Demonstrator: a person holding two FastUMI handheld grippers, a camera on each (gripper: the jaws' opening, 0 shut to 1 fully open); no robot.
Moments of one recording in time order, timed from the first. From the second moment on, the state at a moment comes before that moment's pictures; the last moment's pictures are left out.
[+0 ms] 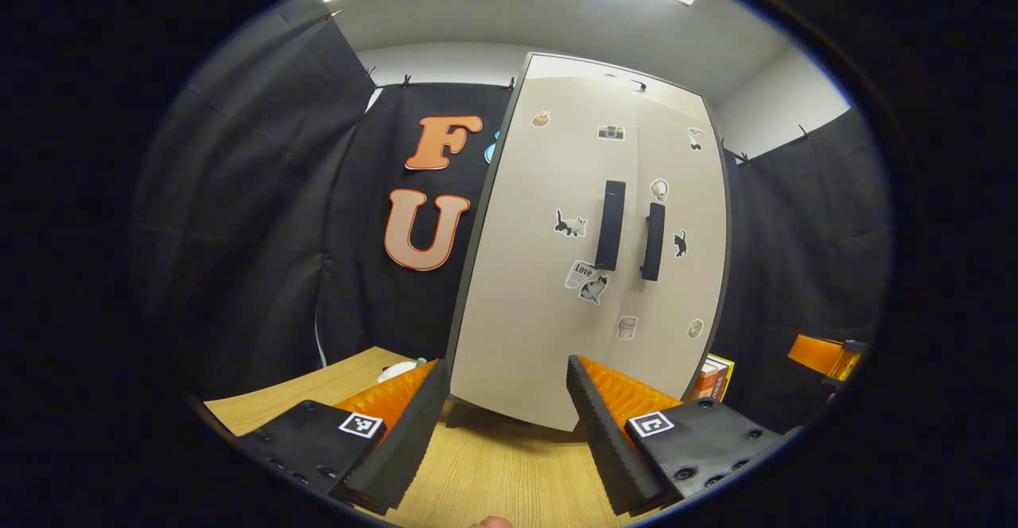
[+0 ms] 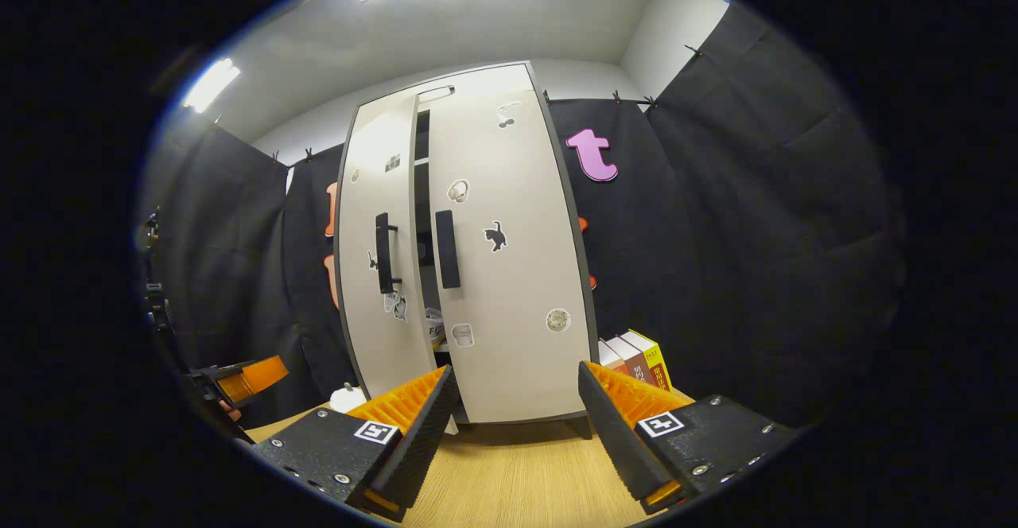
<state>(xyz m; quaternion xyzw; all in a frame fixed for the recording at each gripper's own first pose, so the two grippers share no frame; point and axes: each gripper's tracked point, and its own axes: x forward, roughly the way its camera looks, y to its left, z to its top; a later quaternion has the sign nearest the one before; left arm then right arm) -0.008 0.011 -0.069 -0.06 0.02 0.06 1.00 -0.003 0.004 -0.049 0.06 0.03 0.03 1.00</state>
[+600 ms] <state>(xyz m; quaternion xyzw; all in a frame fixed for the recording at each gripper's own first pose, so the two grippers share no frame) -0.006 0.005 -0.069 -0.06 0.03 0.05 1.00 -0.004 0.004 -0.056 0.06 0.04 0.03 1.00</state>
